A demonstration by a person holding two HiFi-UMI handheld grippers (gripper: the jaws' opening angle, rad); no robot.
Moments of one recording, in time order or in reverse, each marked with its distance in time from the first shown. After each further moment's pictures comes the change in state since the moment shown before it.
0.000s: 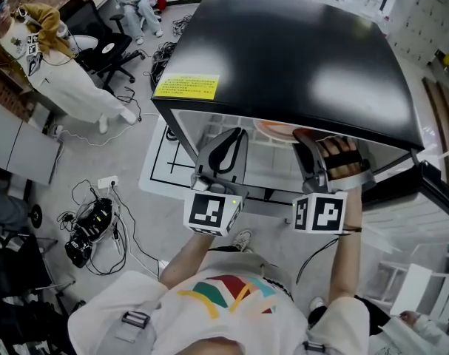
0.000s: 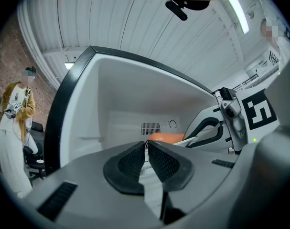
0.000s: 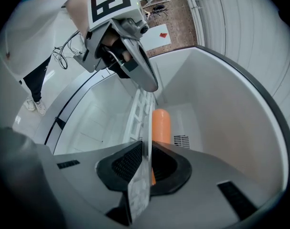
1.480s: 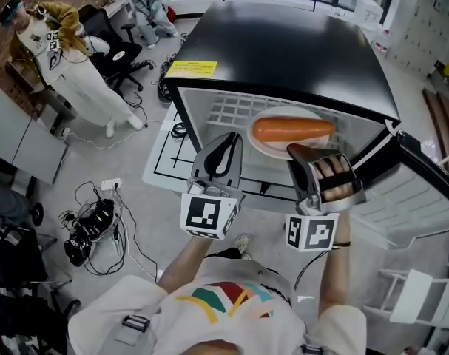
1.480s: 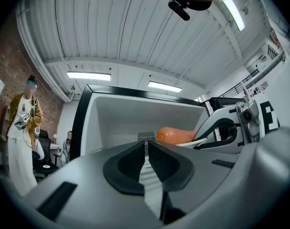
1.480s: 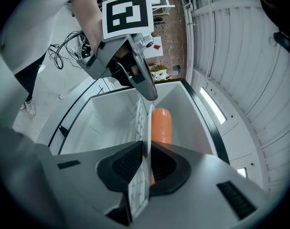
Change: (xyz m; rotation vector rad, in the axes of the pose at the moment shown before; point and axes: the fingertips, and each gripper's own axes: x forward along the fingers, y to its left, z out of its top) left arm -0.052 -0.035 0.031 0.035 -0.043 0.048; right arm -0.085 0.011 0.020 -0.007 -0.072 -0.184
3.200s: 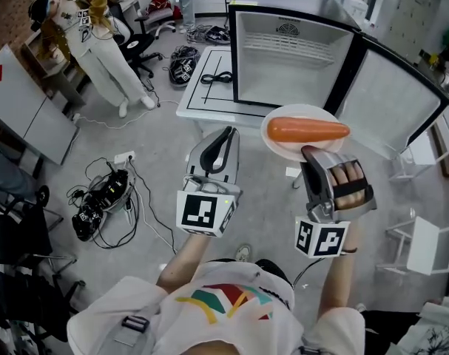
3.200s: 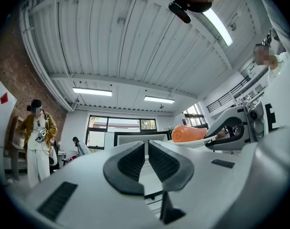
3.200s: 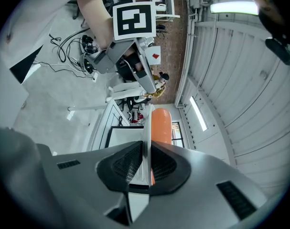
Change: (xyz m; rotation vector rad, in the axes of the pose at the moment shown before) left arm -0.356 -0.059 0.097 0.018 -0.079 -0.013; right arm -0.321 0.047 0.197 -0.035 0.071 -0.107
